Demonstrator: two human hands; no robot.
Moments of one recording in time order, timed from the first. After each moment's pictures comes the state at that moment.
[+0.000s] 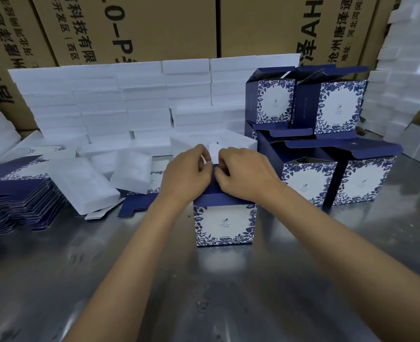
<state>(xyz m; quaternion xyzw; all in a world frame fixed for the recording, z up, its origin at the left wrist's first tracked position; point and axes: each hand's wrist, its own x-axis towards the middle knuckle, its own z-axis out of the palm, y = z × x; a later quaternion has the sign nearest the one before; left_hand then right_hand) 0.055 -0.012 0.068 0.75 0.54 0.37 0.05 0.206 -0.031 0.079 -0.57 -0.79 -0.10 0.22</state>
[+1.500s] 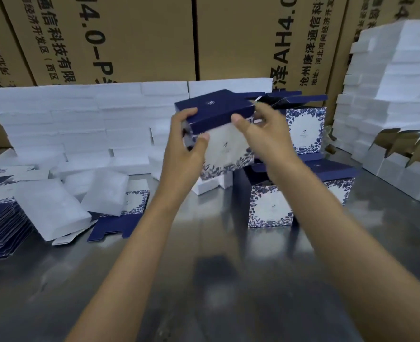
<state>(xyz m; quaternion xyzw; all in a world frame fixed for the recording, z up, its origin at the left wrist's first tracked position) 0.123 -0.032 0.134 0.66 0.30 0.64 0.27 0.276 -0.036 0.167 -0.49 -0.56 0.21 0.64</state>
